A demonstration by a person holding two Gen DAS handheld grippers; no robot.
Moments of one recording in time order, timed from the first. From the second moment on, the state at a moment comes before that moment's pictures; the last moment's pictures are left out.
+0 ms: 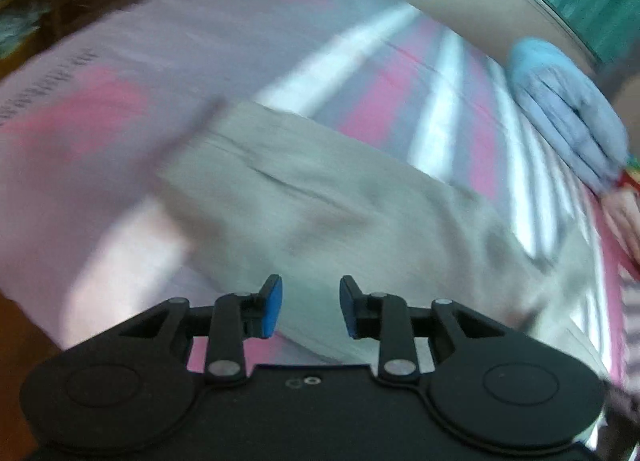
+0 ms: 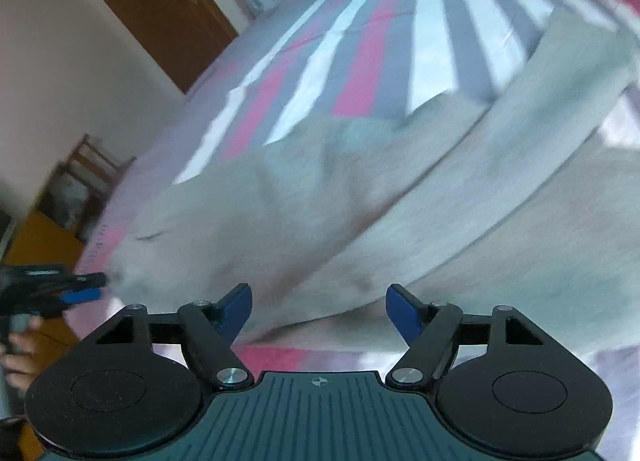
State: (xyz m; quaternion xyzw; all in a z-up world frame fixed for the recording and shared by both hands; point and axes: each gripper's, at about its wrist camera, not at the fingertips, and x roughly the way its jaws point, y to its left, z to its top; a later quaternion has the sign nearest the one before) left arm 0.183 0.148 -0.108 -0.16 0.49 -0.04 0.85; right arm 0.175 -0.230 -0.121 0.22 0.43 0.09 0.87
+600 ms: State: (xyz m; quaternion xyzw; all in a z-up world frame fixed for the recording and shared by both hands) left arm 0.175 0.046 -0.164 -0.07 0.52 -0.06 0.85; right arm 0.252 -0.263 -0.103 0.16 0.47 -0.02 0.87
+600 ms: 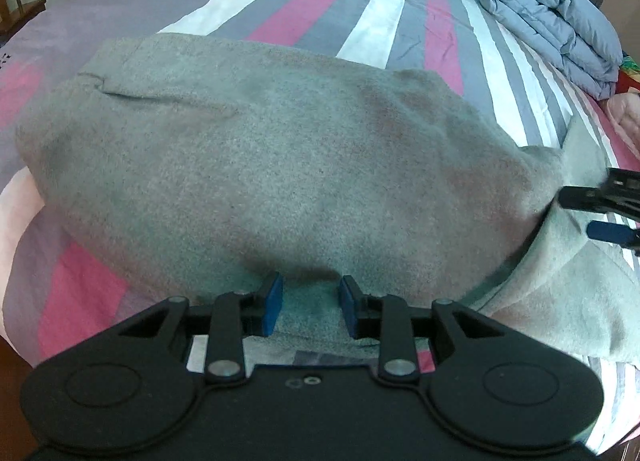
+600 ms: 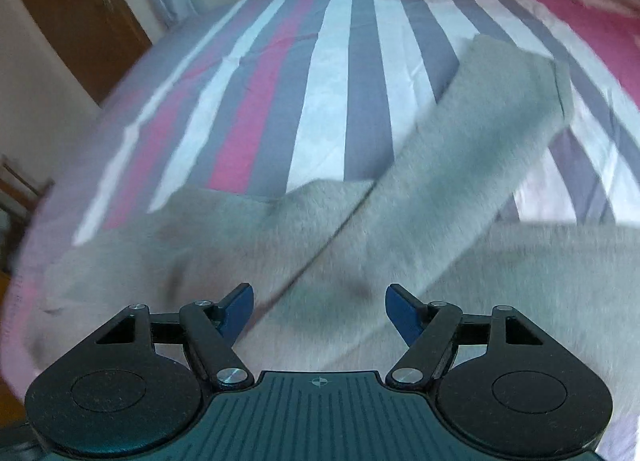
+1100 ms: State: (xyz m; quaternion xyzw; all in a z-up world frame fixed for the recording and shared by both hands) left arm 0.171 0.044 -0.163 -0.06 0.51 -0.07 0.85; right arm 0.212 -0.276 -0.129 0.14 0.52 -0.05 0.84
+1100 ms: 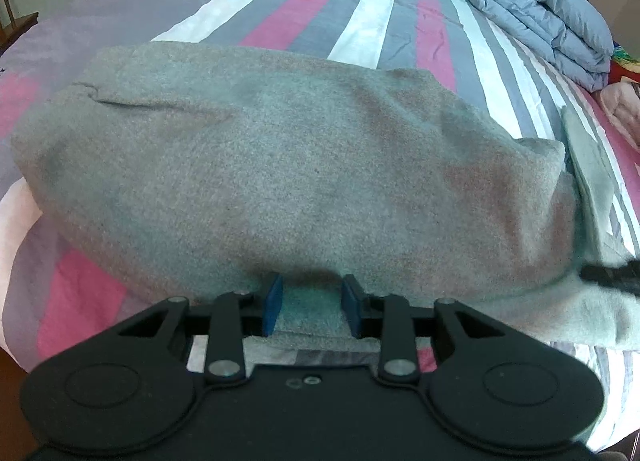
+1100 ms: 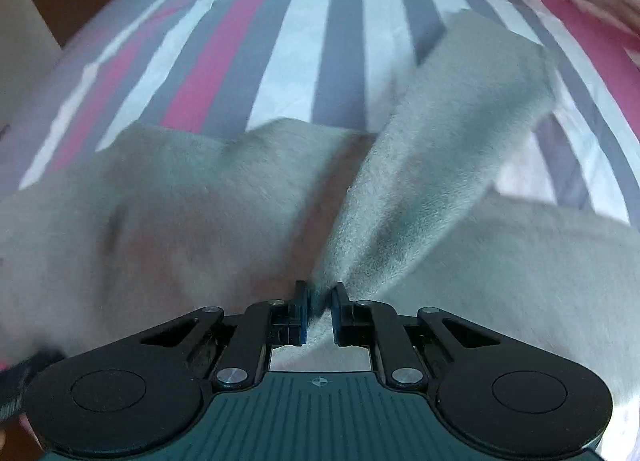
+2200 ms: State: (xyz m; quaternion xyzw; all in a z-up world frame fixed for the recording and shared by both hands) left arm 0.175 0.035 -0.164 -0.05 0.51 -0.06 0.86; right arm 0.296 -0.310 -0.140 0.03 0.49 -0.16 0.86
